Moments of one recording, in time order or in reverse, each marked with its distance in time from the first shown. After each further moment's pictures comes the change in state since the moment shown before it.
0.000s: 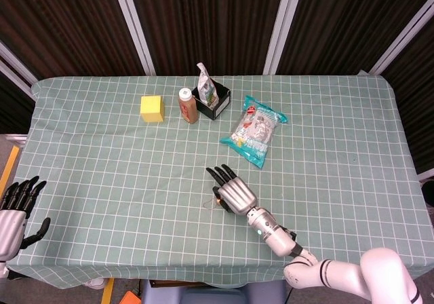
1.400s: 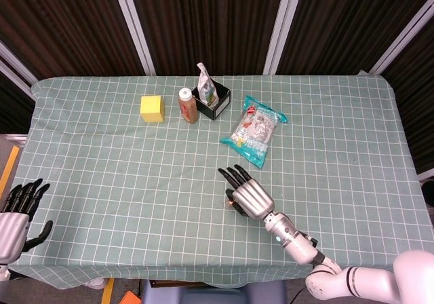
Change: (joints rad) left arm 0.005 0.000 0.014 0.002 0.023 0.006 0.006; right arm -0.079 0.203 -0.064 -0.238 -0.037 0.089 -0.048
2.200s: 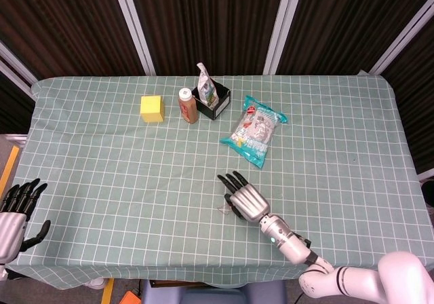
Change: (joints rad) left arm 0.001 0.008 -0.001 -0.001 -0.006 -0.003 -0.015; right arm 0.014 -0.102 -0.011 0.134 0.024 -0.061 0.005
